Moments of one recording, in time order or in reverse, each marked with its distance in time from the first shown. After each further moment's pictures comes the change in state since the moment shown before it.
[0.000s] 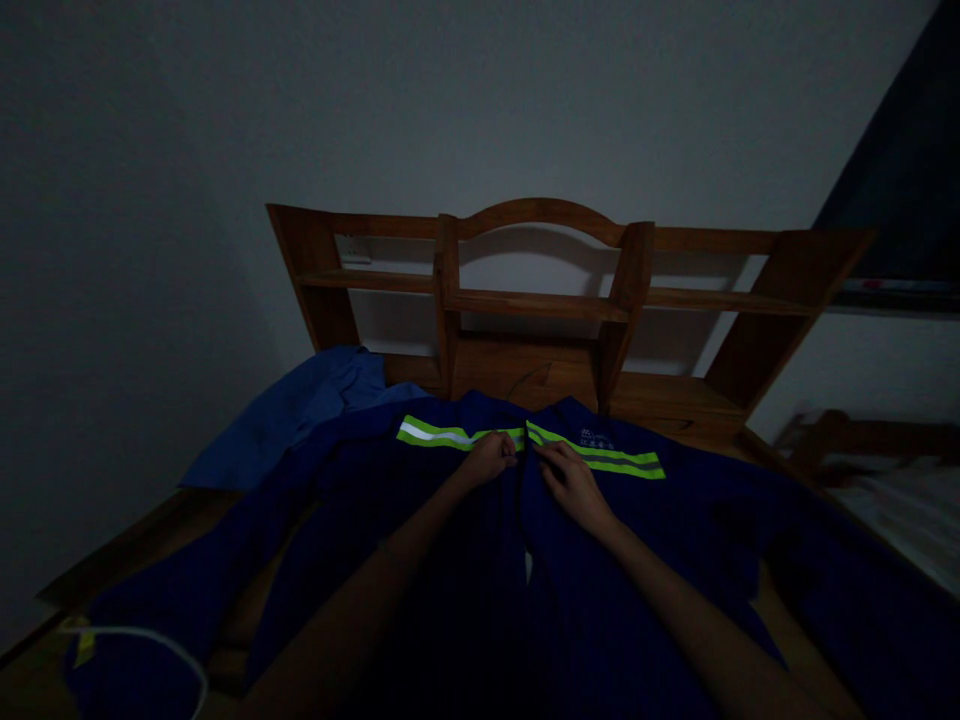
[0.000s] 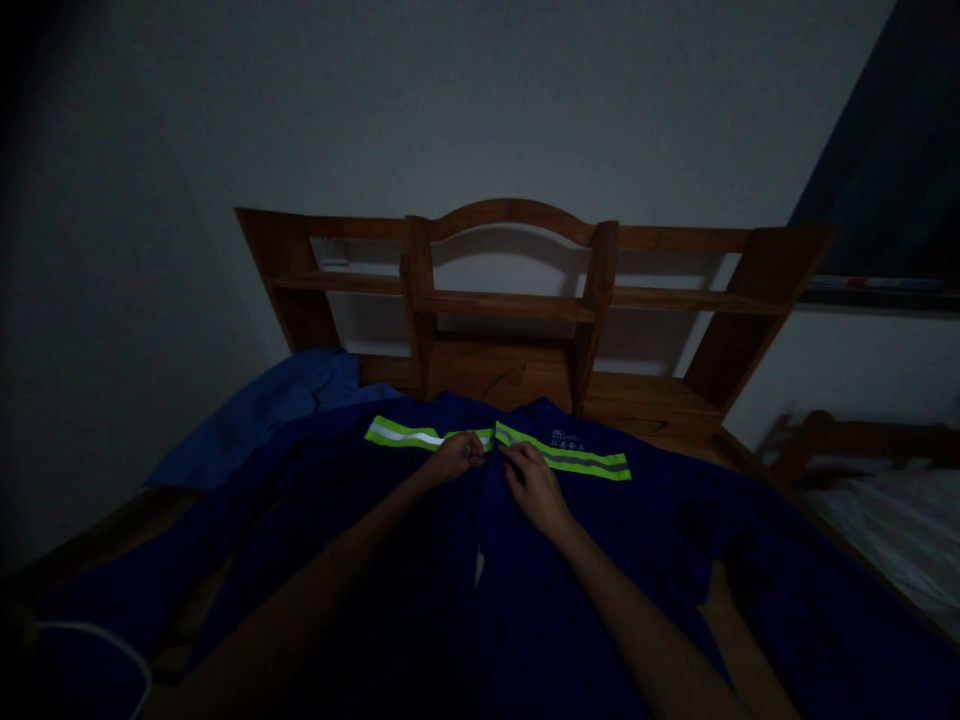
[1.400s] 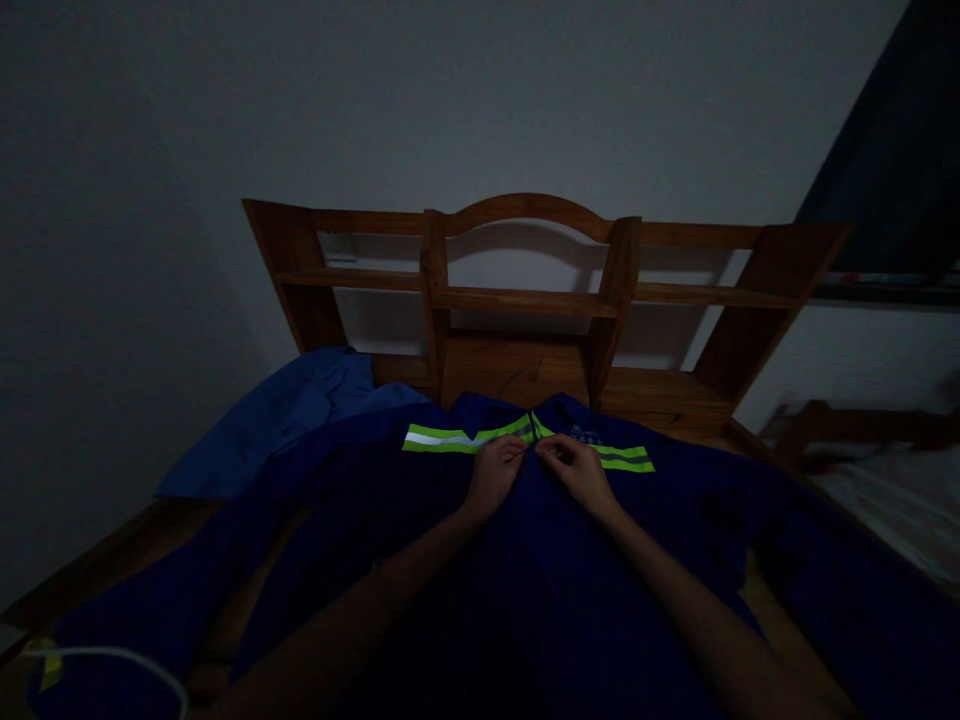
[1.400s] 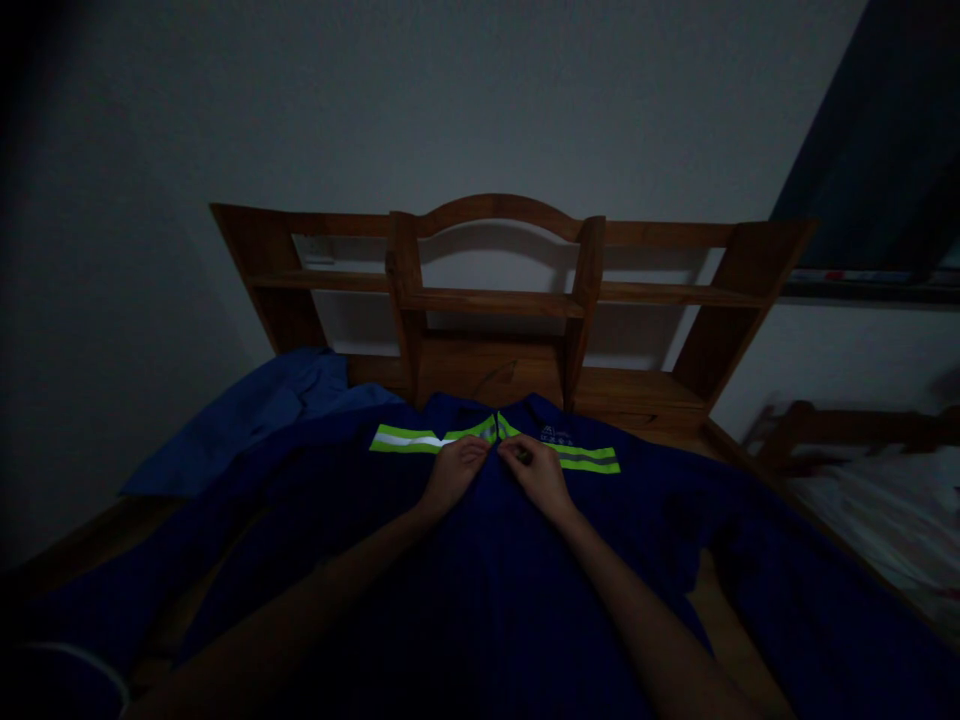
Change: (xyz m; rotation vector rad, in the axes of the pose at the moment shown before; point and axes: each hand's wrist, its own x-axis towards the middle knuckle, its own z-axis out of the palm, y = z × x) left_hand -0.023 0.061 0.021 -0.663 0.265 -0.059; right_hand 0.011 -0.001 -0.018 0.244 0.091 0.200
